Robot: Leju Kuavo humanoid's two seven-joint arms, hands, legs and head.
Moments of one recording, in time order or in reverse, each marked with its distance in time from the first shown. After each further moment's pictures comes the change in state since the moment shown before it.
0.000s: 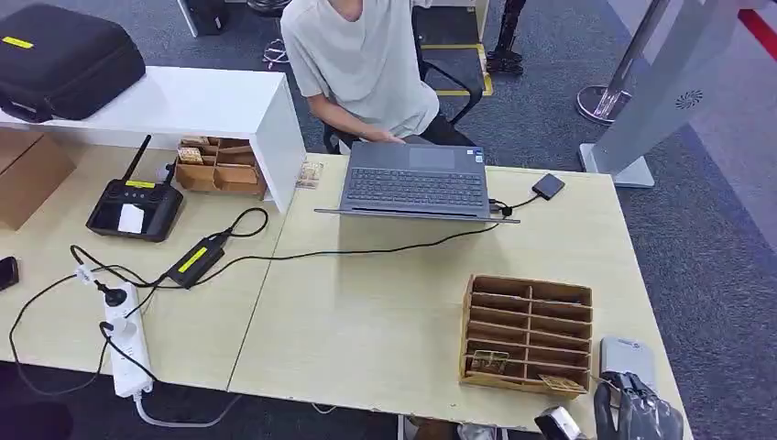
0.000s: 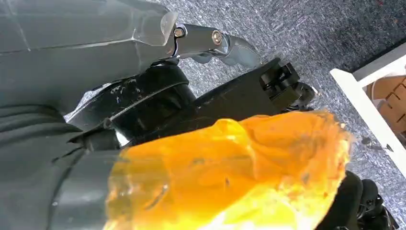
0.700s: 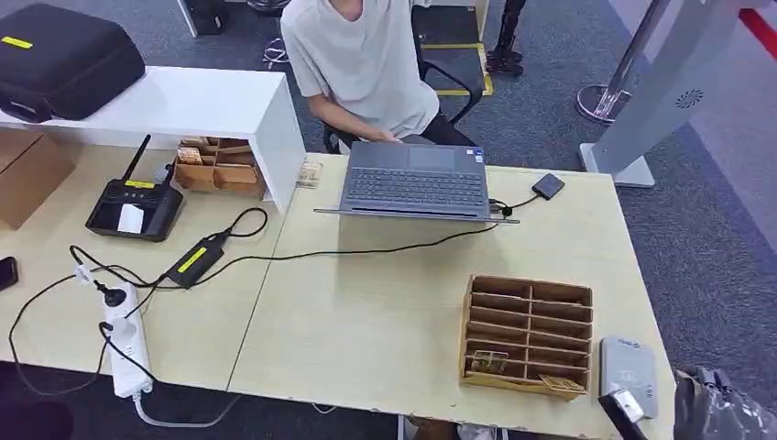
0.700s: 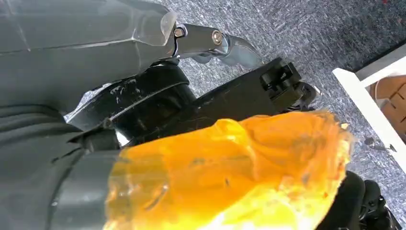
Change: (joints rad) left arm -0.004 0.000 0.000 0.000 0.000 -0.001 0.016; right arm -0.203 0.005 -0.424 0.006 0.202 -0.001 -0.124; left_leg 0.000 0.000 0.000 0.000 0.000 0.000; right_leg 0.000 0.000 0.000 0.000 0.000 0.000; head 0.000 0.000
